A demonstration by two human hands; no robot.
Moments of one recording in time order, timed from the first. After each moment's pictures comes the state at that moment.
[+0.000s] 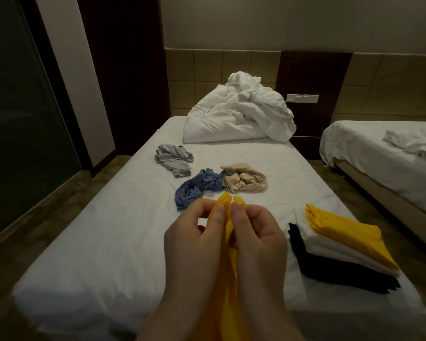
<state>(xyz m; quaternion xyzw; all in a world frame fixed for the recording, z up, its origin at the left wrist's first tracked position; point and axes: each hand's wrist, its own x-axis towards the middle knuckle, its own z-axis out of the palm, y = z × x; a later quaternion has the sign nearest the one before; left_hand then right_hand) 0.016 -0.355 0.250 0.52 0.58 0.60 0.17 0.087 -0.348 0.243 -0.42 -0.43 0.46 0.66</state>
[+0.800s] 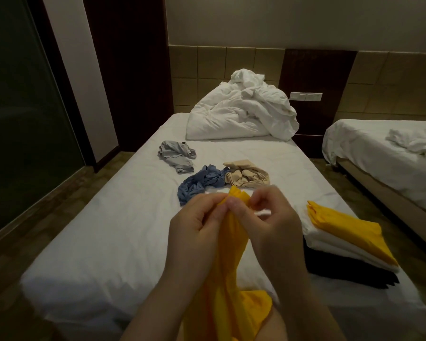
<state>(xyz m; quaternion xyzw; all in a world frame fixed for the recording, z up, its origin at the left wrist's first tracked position) 0.002 -0.360 0.245 0.60 0.49 0.60 0.22 0.115 -0.328 0.238 -0.43 -0.65 0.23 0.59</state>
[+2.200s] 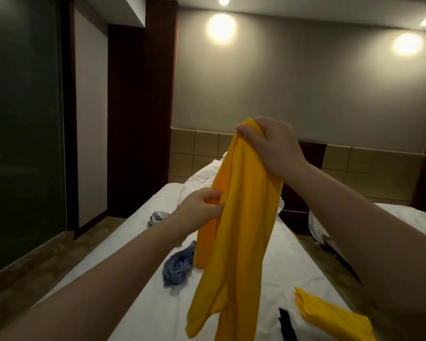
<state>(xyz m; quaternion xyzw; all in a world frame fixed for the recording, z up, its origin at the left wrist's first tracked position) -0.024 -0.258 0.370 0.65 0.51 0.48 0.30 0.133 -0.235 0.481 -0.35 -0.80 -0.09 0.49</state>
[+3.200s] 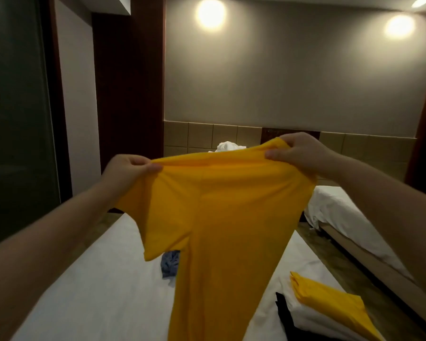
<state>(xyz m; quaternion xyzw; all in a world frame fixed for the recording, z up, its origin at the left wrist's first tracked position) -0.114 -0.271 0.399 0.61 0.56 0.55 0.16 0.210 -0.216 0.466 -0.46 -0.81 0.11 0.35</state>
